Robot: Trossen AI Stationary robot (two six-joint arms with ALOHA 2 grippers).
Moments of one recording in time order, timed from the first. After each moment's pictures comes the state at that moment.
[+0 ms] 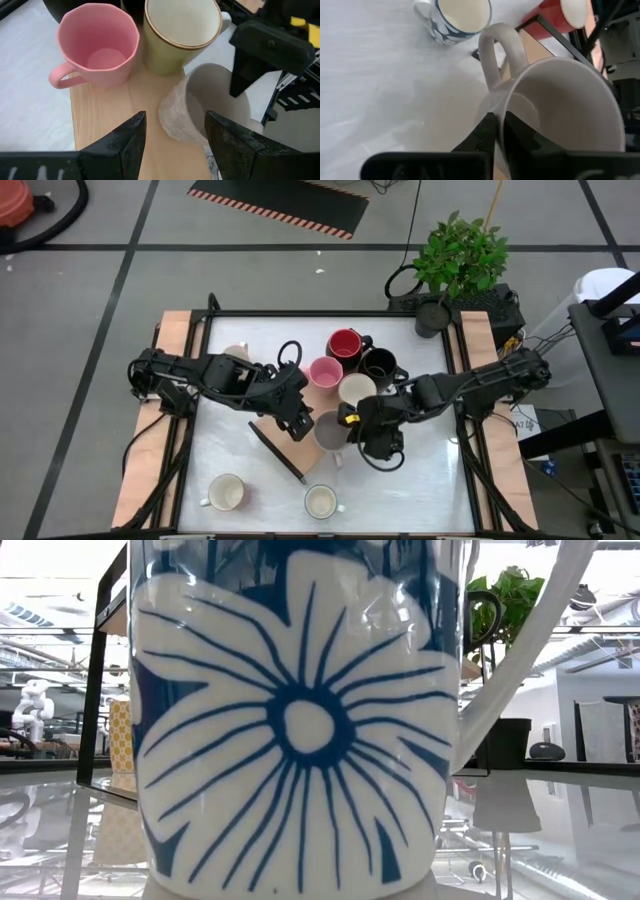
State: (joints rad) left arm -0.31 1.78 2.14 -1.33 -0.32 -0.87; right arm 0.28 1.54 1.46 -0.80 -0.09 -1.01
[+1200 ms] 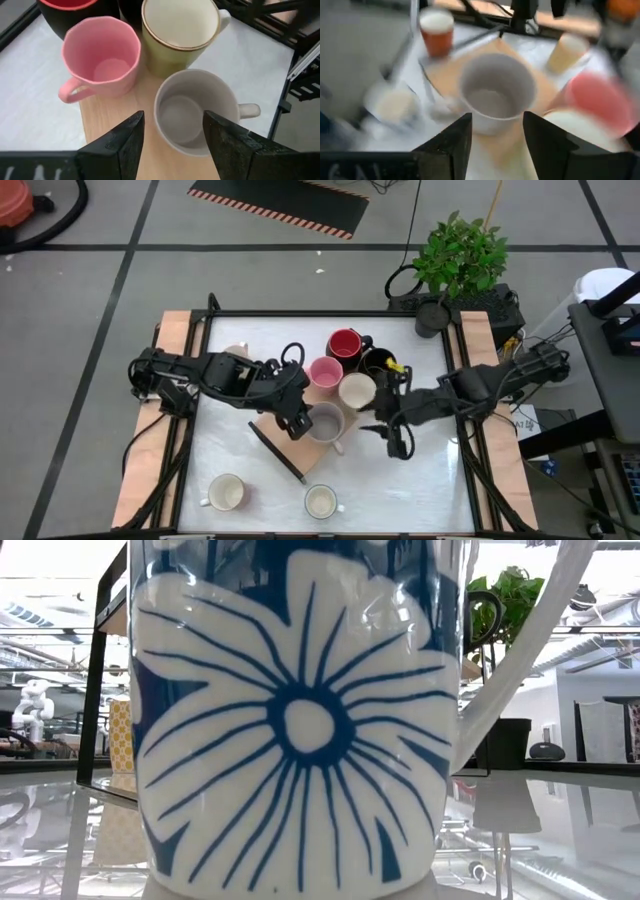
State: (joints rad) left arm -0.29 1.78 2.14 -1.33 -0.34 -0.74; right arm 0.37 1.35 1.46 -0.77 0.24 0.13
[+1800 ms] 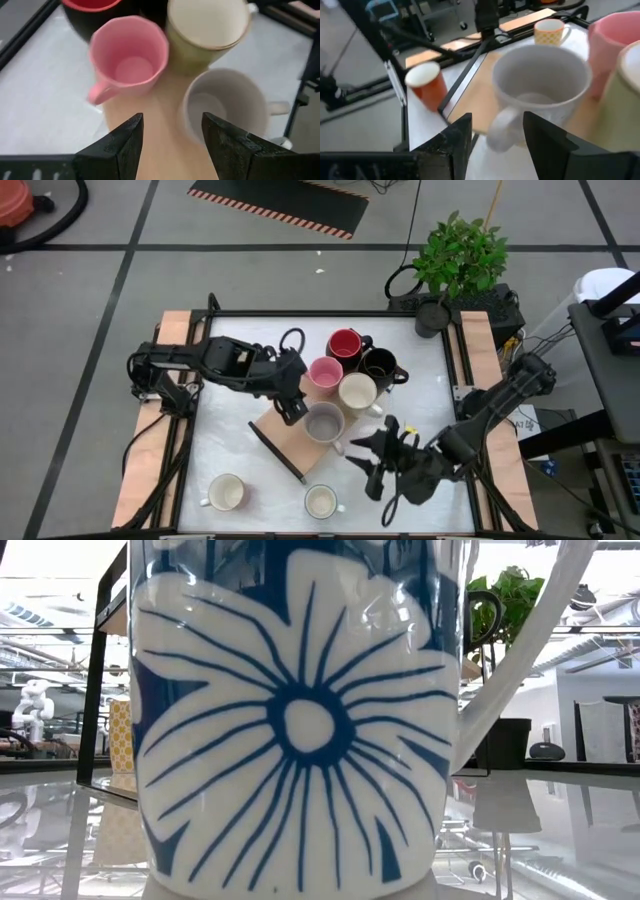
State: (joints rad) left arm -0.21 1.75 2.14 -1.40 -0.28 -0.66; right arm 0.67 1.52 1.36 -0.51 0.78 0.79
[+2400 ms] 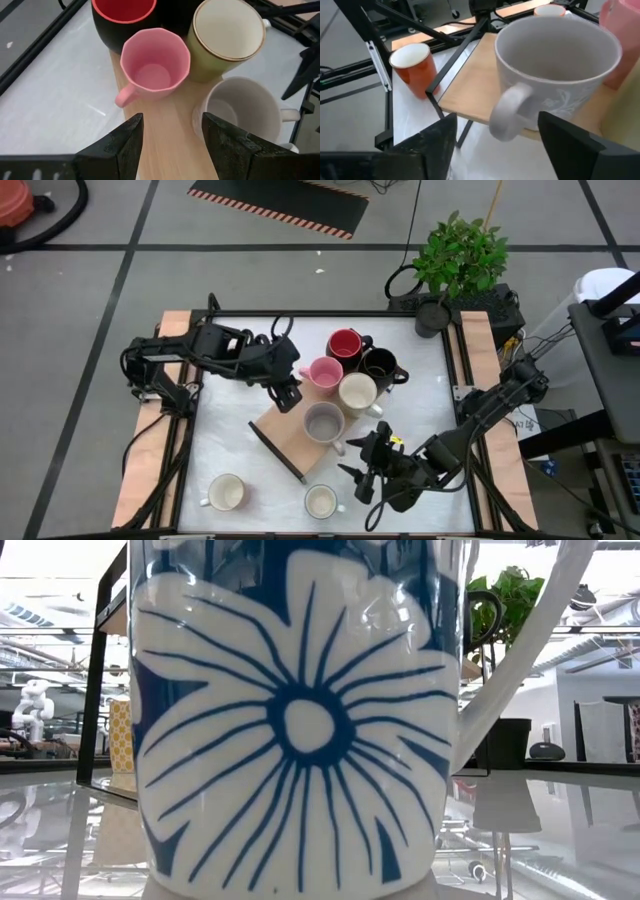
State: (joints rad) left arm -0.15 1.71 2.14 -1.42 -0.28 -0.63; right arm 0.67 1.62 1.36 -0.51 0.79 0.80
